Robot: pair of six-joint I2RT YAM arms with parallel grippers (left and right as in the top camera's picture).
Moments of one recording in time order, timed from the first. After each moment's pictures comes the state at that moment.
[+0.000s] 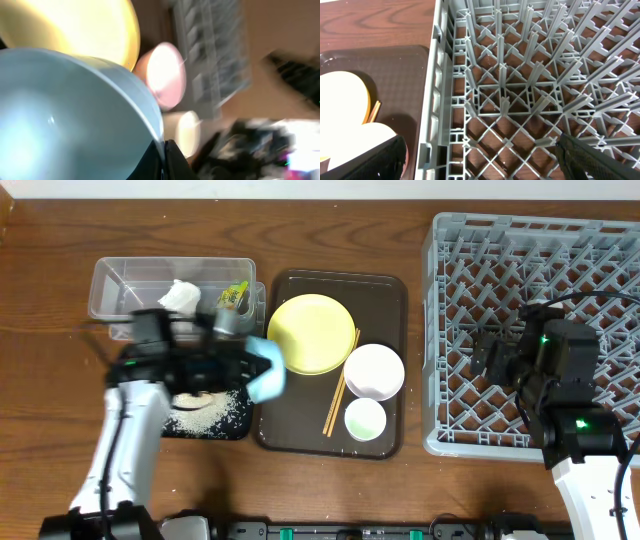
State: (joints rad) left arm 0.09 1.37 0.87 -0.72 0.98 -0.04; right arm 0.02 1.01 0.86 -0.57 -0.01 0.16
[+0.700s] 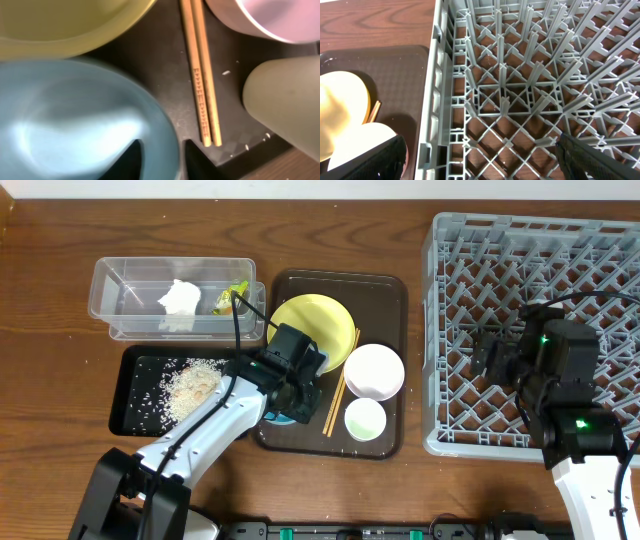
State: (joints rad) left arm -0.49 1.53 0.87 -0.66 0.23 -0.05; right arm 0.02 1.01 0.86 -0.57 -0.01 0.16
